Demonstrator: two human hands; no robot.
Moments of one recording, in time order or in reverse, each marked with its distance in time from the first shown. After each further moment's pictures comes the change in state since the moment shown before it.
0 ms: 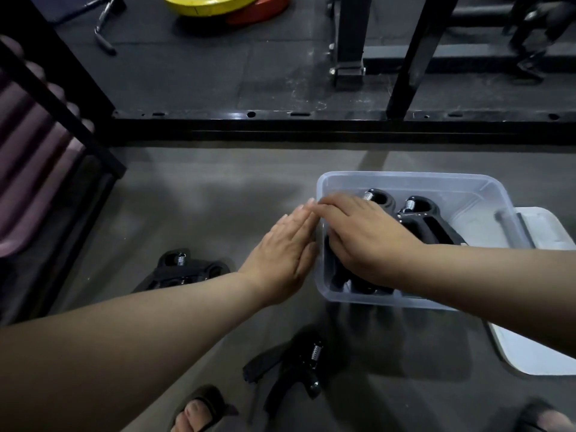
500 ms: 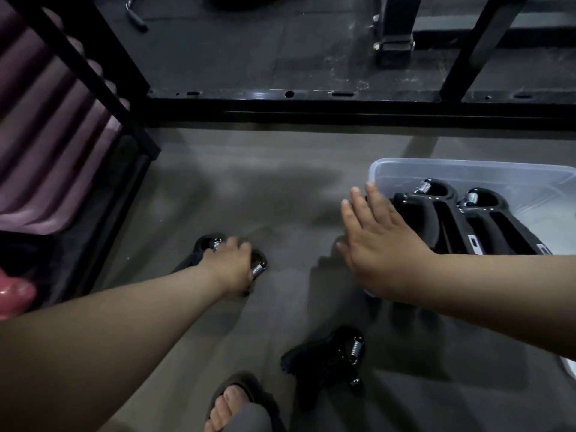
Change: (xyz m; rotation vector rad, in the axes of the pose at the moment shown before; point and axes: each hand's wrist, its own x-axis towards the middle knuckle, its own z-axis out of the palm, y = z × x) left_hand -0.075 -0.125 -0.015 0.396 -0.567 -0.648; right_hand 0.022 -0.043 0.056 -0.160 -0.092 0.144
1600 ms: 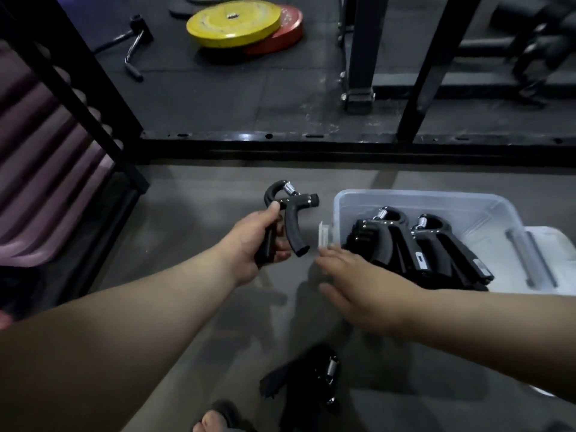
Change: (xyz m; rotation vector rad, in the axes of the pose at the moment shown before) left_hand -0.035 0.085 -0.116 -1.923 -0.070 0.119; right_hand -0.049 0.013 -0.053 0.358 -0.170 -0.152
